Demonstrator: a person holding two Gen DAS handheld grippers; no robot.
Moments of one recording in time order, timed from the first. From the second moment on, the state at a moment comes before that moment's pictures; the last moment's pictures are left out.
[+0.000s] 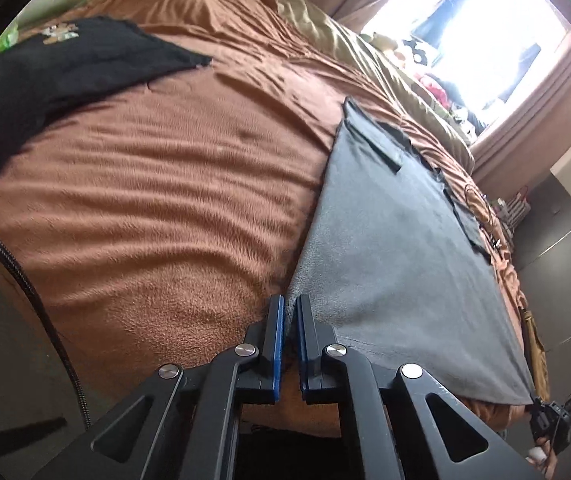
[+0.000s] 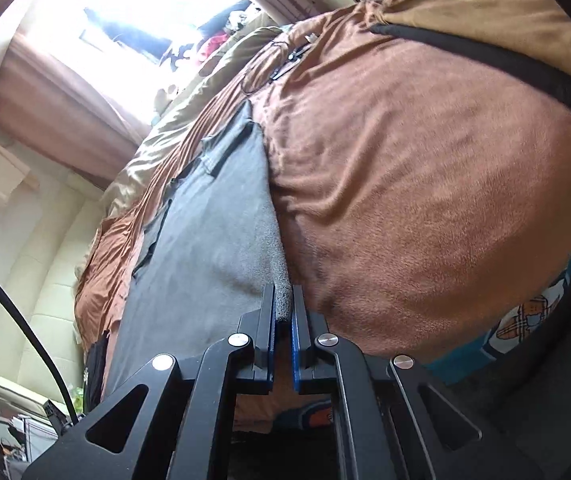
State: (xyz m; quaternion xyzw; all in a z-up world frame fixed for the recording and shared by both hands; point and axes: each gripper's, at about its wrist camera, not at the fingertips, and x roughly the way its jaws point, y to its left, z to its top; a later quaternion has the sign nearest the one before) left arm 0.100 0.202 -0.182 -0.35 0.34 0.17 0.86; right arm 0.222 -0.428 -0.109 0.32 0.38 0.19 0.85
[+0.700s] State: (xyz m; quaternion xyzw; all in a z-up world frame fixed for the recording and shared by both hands) left arm 0.019 0.179 -0.090 -0.32 0.29 0.14 0.89; right arm 0.134 -0.459 -0.072 0.33 0.32 0.21 0.86
